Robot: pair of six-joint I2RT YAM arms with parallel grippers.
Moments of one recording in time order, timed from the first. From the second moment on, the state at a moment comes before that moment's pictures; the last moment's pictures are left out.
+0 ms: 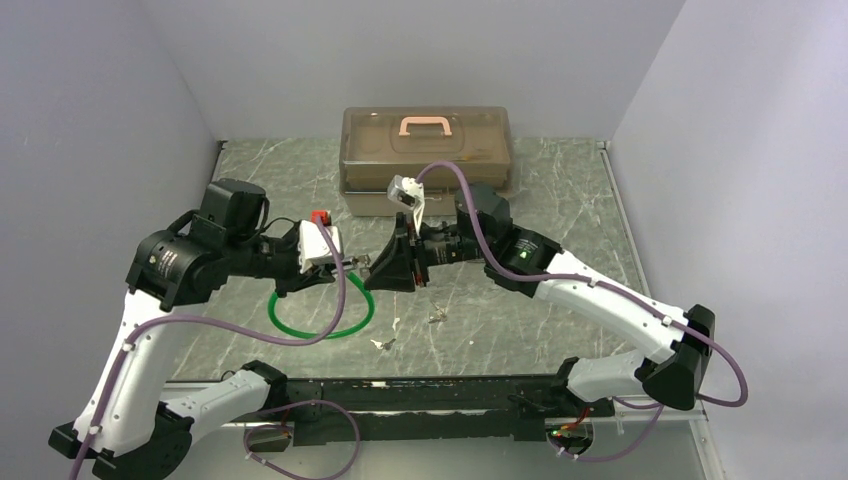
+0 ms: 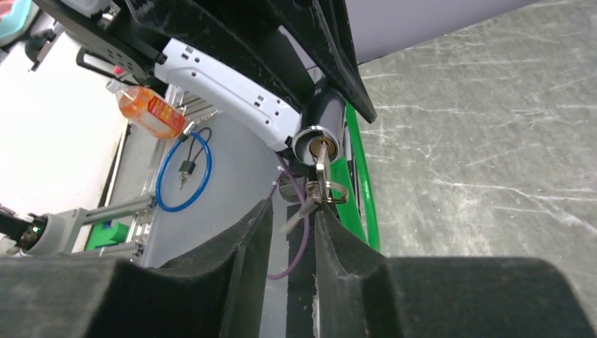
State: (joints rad) left arm -0.46 1.01 1.56 -1.35 0.63 0.74; right arm 0.96 1.29 1.24 -0.10 -0.71 0.38
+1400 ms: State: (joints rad) left arm -0.46 1.01 1.56 -1.37 0.62 0.75; right arm 0.94 1.37 1.45 -0.25 -0.70 0.22
